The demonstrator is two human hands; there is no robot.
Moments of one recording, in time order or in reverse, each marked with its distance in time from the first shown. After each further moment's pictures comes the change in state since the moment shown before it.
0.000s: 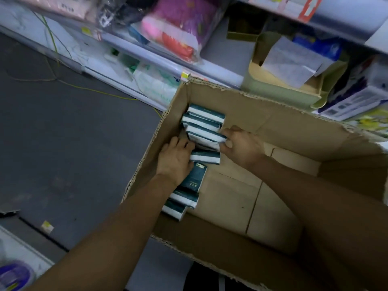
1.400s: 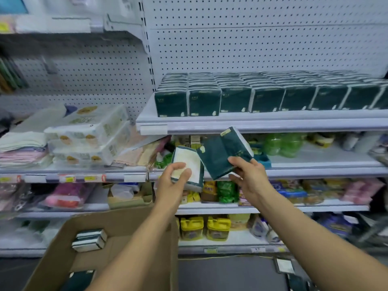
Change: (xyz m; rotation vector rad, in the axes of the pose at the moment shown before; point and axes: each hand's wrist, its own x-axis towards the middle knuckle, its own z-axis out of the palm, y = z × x) left_hand -0.200 0.488 -0.277 -1.307 0.252 0.335; right_hand -0.478 0.099 -0.431 1.550 0.939 0.357
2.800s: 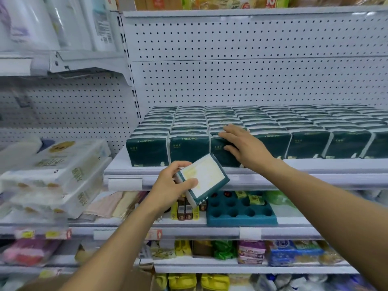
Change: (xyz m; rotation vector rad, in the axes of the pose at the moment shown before) left_hand 0.175 0.074 0.069 0.127 -0.239 0.077; right_hand 0.254 -0.140 -0.001 -1.579 -0.265 -1.076
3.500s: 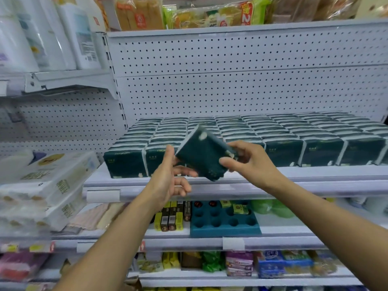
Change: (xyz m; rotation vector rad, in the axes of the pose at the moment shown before) left_hand 0.020 0.059 0.057 -0.336 -0.069 -0.126; right_hand -0.066 0.011 -0.062 0.900 0.096 0.192
